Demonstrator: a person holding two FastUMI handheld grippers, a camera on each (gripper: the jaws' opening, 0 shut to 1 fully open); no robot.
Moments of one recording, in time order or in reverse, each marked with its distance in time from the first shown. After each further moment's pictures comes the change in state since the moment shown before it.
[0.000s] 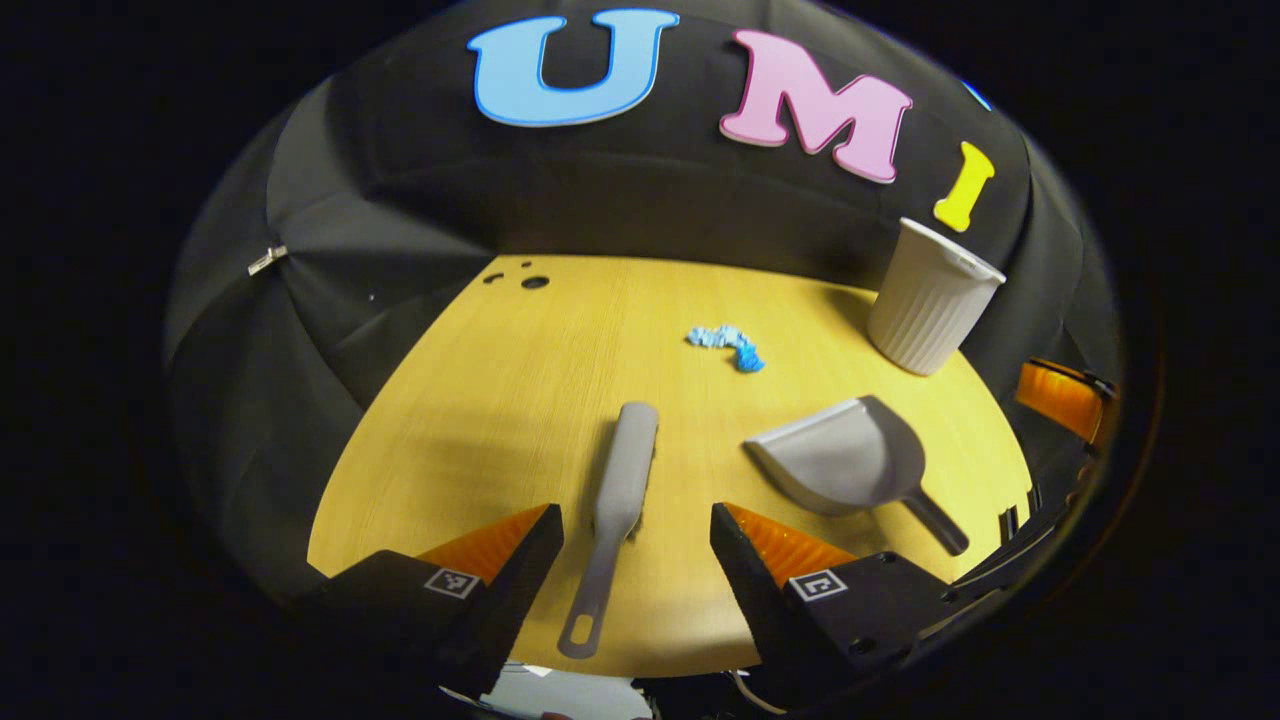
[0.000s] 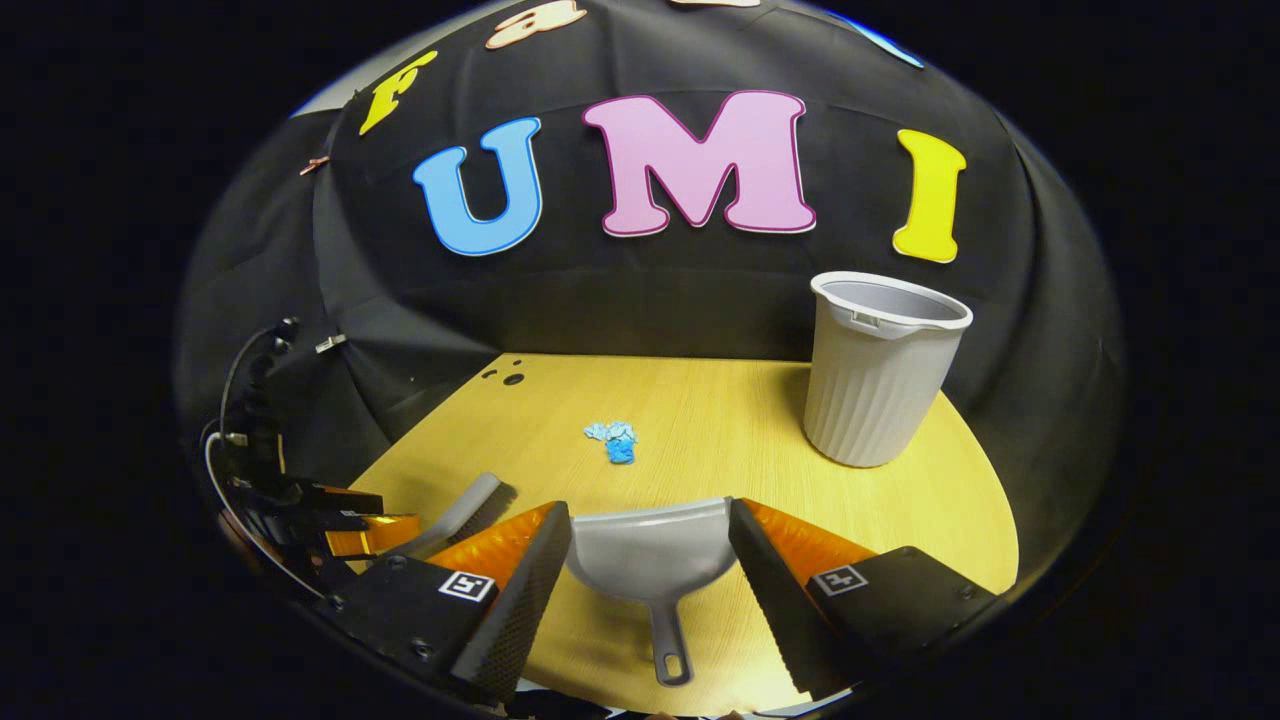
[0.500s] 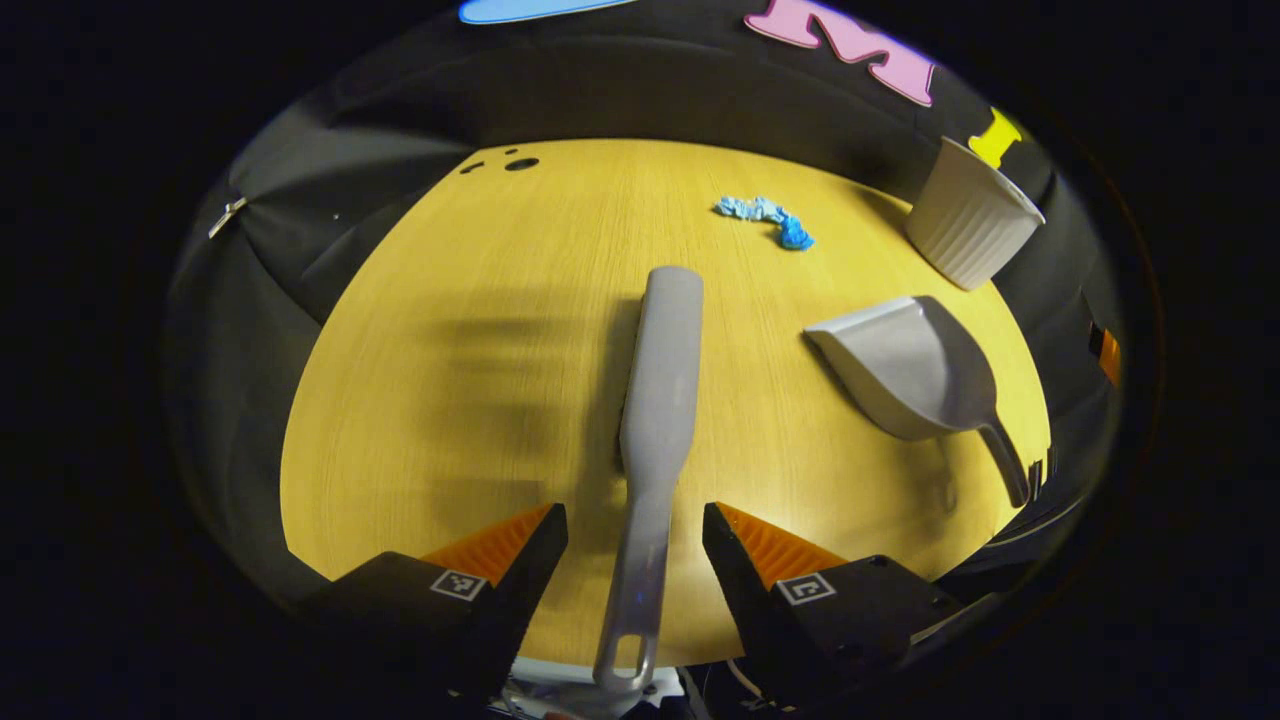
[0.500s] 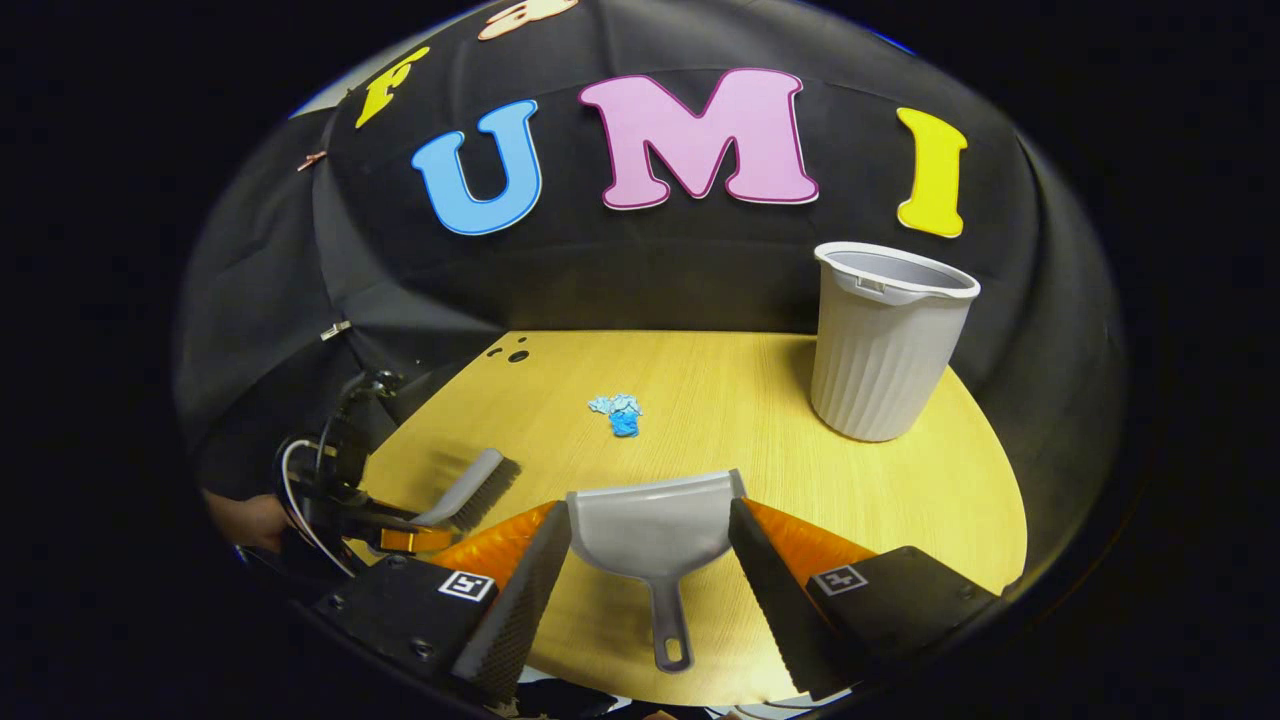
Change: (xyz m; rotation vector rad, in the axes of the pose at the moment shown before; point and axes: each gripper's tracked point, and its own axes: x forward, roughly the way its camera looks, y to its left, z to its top) left arm 0.061 0.018 -0.062 0.040 0.311 -0.014; right arm 0.003 -0.002 -0.022 0.041 0.062 0.025
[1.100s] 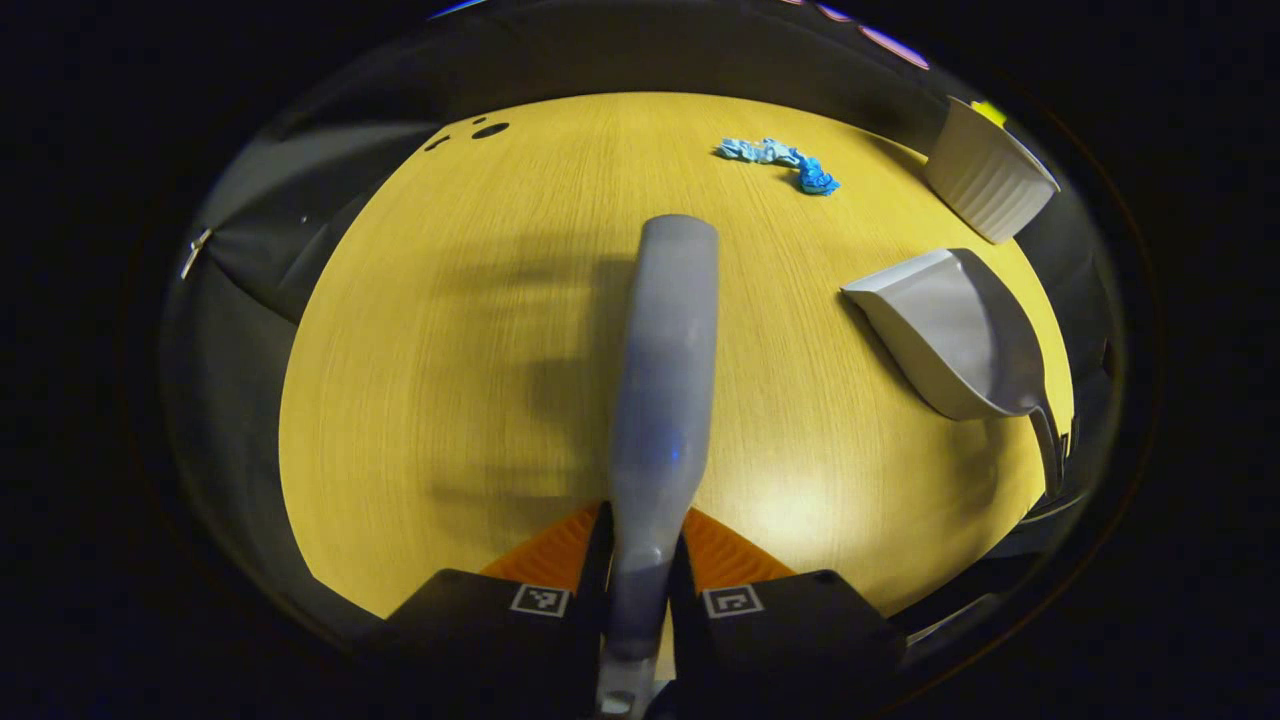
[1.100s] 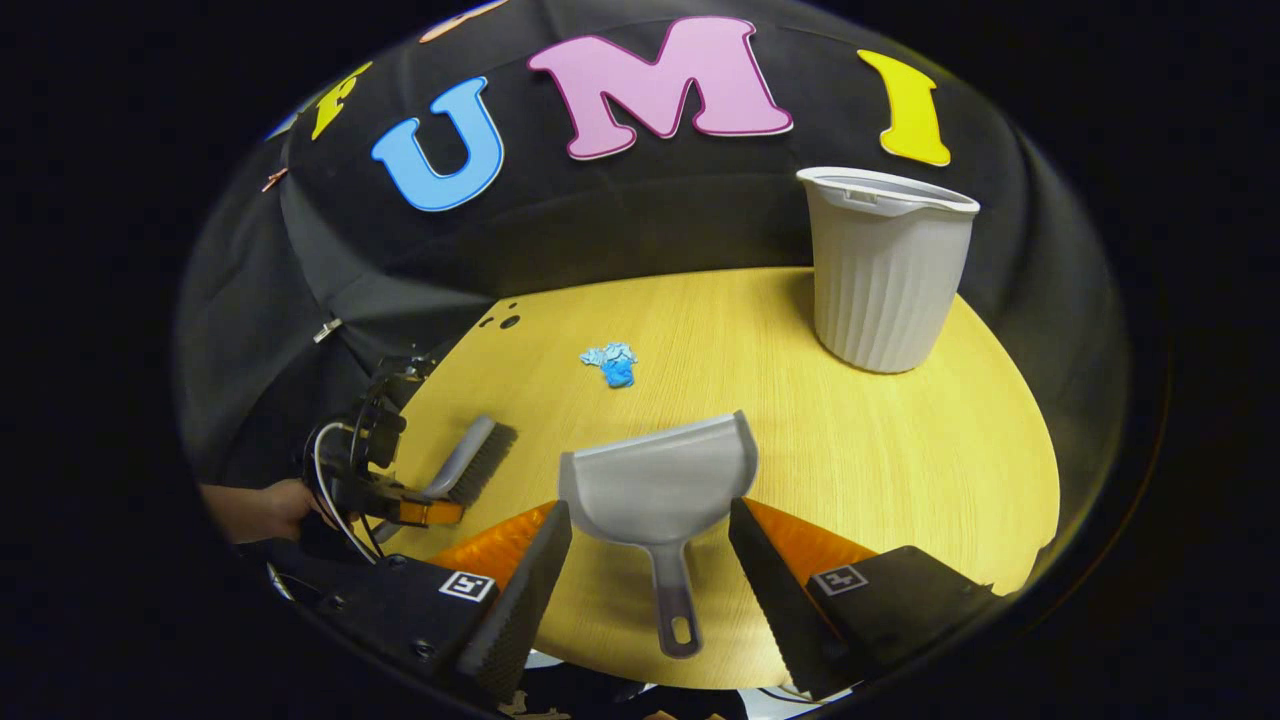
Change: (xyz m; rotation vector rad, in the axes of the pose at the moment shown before) left arm 0.032 0.003 0.007 0.076 0.107 0.033; right arm 0.018 -0.009 -0.046 0.085 0.164 0.027
